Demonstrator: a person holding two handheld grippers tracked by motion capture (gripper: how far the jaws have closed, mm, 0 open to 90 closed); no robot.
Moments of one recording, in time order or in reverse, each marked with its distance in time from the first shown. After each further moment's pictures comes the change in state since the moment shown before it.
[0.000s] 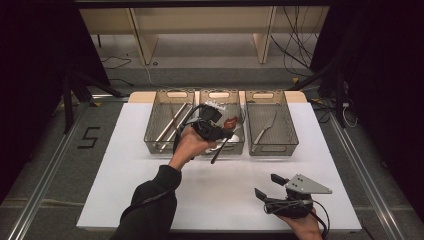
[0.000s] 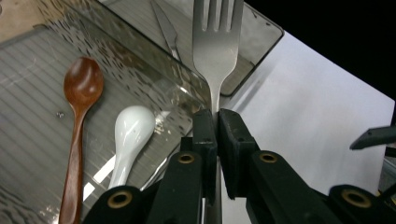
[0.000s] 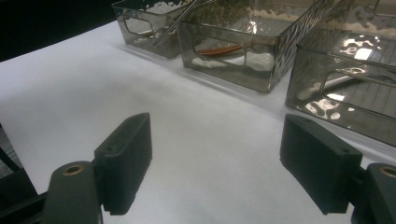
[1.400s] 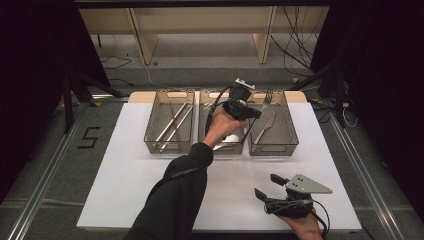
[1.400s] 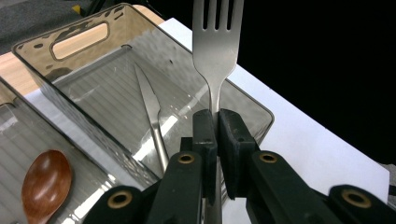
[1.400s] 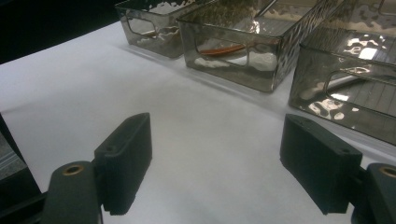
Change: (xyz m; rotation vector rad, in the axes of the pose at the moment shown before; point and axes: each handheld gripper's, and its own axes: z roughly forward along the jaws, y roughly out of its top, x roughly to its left) left arm -0.013 0.076 0.053 -0.070 -0.024 -0.027; right arm -0.001 0.000 0.000 -0.001 0.014 0.005
